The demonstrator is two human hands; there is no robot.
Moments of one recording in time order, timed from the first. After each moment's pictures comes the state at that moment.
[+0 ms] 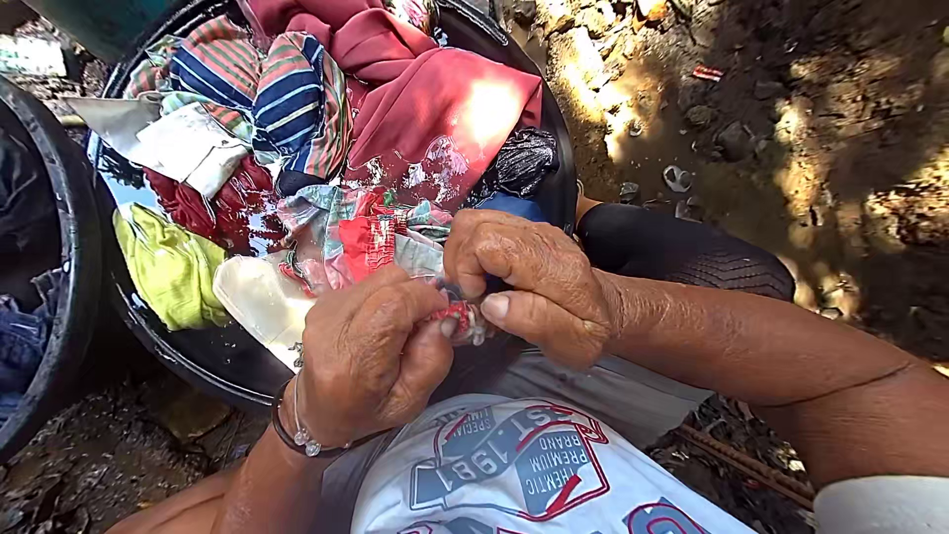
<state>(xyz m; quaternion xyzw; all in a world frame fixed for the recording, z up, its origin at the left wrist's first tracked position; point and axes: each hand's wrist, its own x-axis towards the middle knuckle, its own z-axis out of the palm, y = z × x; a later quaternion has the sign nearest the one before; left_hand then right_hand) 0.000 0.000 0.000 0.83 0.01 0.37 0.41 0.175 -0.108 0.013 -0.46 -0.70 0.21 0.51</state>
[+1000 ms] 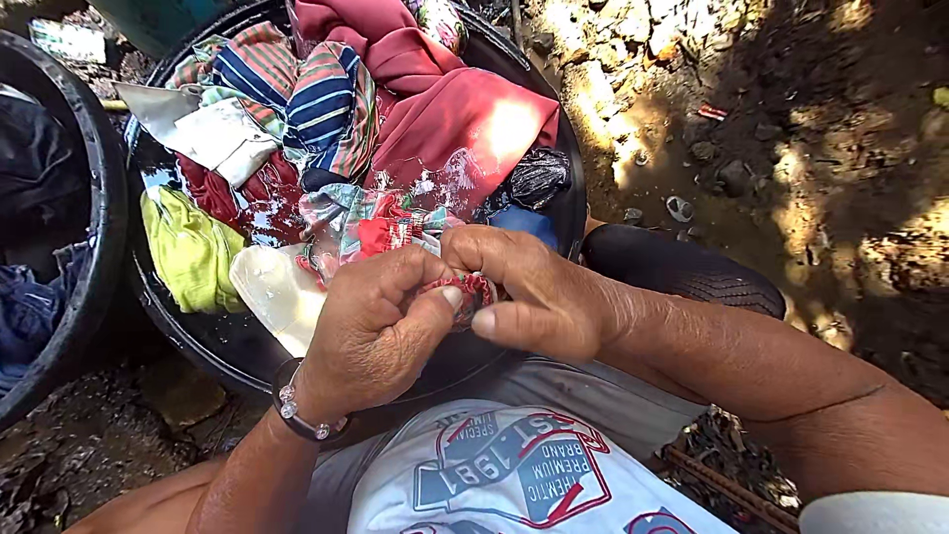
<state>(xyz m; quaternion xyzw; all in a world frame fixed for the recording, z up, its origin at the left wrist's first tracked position) -0.004 0.007 0.011 0.72 0.08 0.26 0.64 0.171 -0.098 0.019 -0.50 -0.68 0.32 0.43</state>
